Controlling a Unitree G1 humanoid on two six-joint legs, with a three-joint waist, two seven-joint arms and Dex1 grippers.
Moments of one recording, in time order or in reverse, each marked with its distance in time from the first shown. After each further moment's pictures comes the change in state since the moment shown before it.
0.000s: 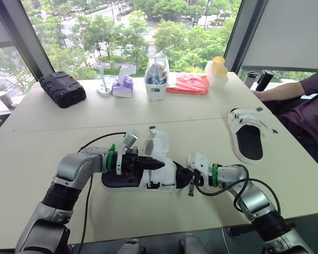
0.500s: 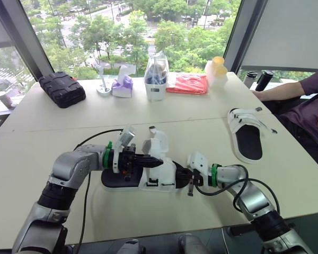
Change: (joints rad) left arm 0.000 0.022 0.032 -0.012 -0.012 0.004 -0.012; right arm 0.000 0.006 0.000 0.000 0.000 0.004 -0.004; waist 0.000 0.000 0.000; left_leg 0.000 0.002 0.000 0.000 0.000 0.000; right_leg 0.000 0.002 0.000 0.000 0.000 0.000
